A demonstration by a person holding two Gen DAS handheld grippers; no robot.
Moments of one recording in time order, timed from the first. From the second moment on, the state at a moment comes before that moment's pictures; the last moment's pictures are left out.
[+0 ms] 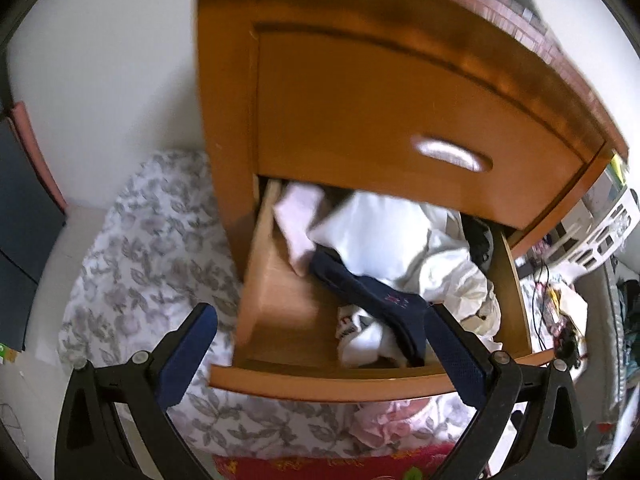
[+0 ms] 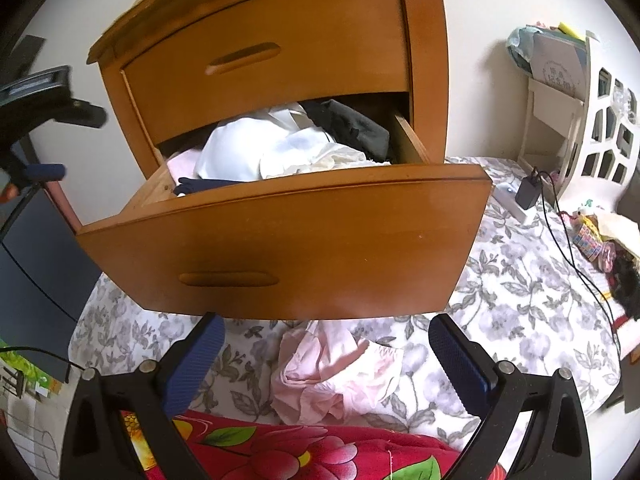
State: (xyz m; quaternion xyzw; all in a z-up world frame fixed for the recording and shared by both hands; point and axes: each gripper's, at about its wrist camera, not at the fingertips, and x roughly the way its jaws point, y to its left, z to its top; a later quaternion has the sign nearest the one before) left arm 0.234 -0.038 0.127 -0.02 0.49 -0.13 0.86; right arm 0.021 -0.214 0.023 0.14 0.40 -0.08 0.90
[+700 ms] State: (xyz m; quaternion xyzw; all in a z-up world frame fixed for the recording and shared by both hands) left arm 0.293 -0.095 0.051 -0.05 0.60 -0.11 0.79; right arm 0.021 -0.221 0.017 0.18 0.40 -0.06 0.90
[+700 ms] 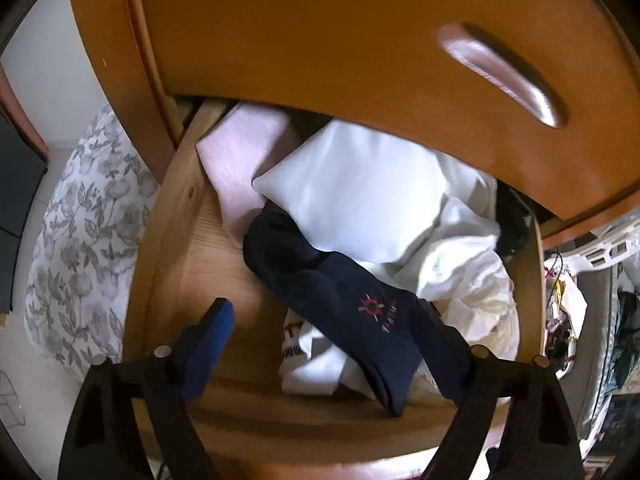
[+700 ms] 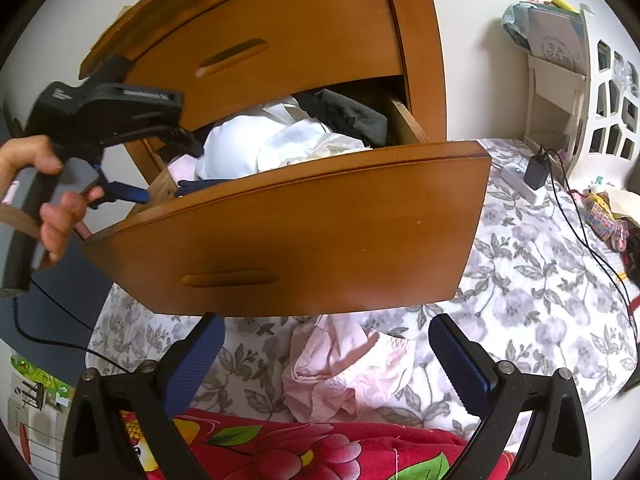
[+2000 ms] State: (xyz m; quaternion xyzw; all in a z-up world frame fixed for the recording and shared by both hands) left arm 0.306 -0.105 0.029 -0.03 0.59 -0.11 0.80; right arm 0.025 -0.230 0.005 0.22 0.41 -0.05 0.88
